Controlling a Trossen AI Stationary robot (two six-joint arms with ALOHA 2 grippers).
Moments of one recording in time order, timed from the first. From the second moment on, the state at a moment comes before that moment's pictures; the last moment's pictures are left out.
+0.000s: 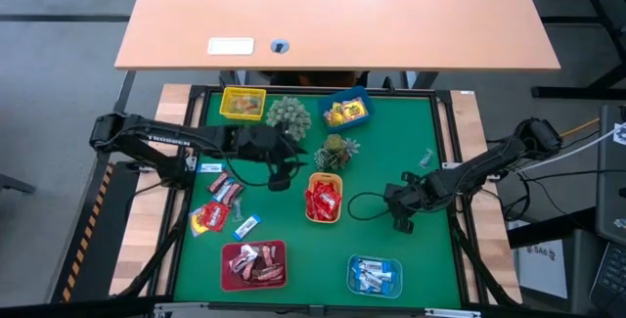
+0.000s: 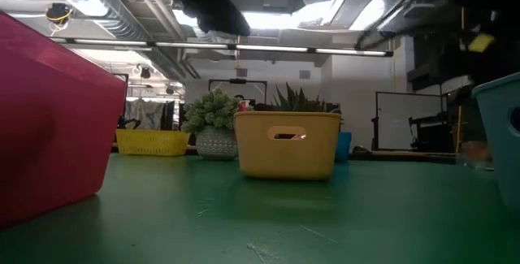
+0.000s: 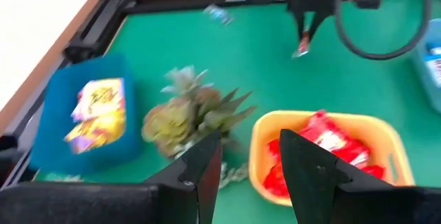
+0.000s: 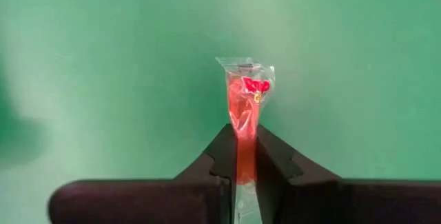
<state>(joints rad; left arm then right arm) 0.03 1.35 0.96 -0.16 -0.11 0.06 0.43 1.28 0.63 -0.68 0.09 0.65</state>
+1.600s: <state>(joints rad) -0.21 1.52 0.96 0.44 -0.08 0.22 0.43 1.28 0.83 0.18 0.31 0.07</state>
